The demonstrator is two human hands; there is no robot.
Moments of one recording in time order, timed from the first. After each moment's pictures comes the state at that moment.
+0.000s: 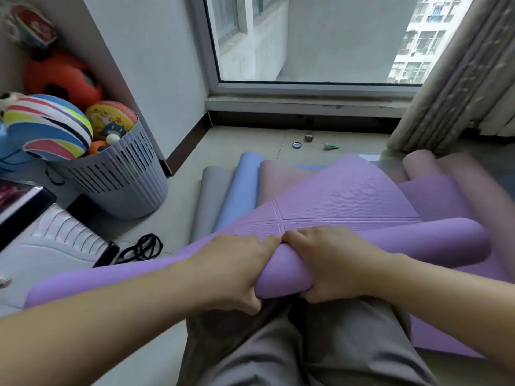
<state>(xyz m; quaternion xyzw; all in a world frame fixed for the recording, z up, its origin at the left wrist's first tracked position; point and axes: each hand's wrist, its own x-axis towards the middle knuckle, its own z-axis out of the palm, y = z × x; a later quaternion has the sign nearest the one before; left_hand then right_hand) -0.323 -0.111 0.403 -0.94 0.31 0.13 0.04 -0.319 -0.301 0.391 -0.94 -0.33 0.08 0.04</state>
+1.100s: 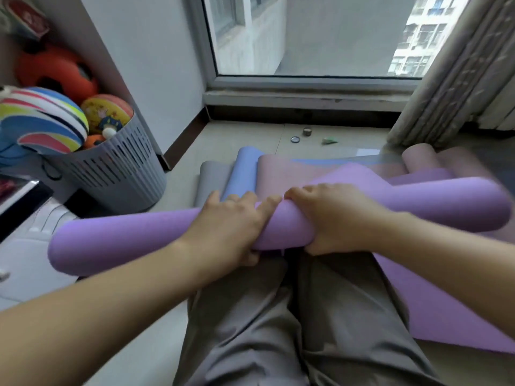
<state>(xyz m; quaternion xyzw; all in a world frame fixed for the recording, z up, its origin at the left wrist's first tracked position) -0.304 -0.118 0.412 -0.95 0.28 -0.04 0.11 -0.292 -0.311 0.422 -0.96 -0.28 0.03 0.00</state>
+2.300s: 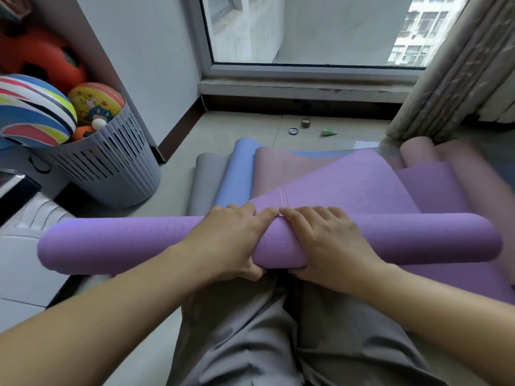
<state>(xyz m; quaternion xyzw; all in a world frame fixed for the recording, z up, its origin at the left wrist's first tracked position) -0.300 -0.115 0.387 -0.96 0.29 0.04 0.06 -0.322 -0.301 0.361 -0.97 -0.25 -0.05 0.02</state>
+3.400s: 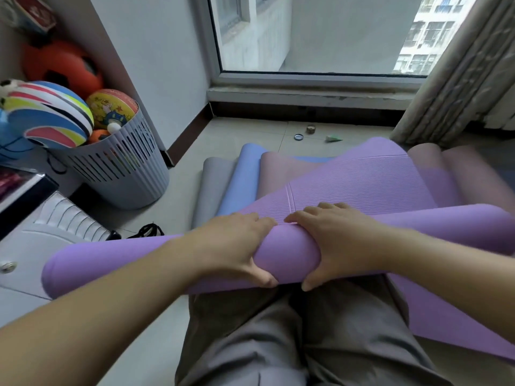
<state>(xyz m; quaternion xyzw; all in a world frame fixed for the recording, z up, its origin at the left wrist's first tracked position) -0.319 -0.108 0.408 -0.94 0.29 0.17 -0.03 -0.316 -0.310 0.404 -0.95 -0.27 0.17 0.00</state>
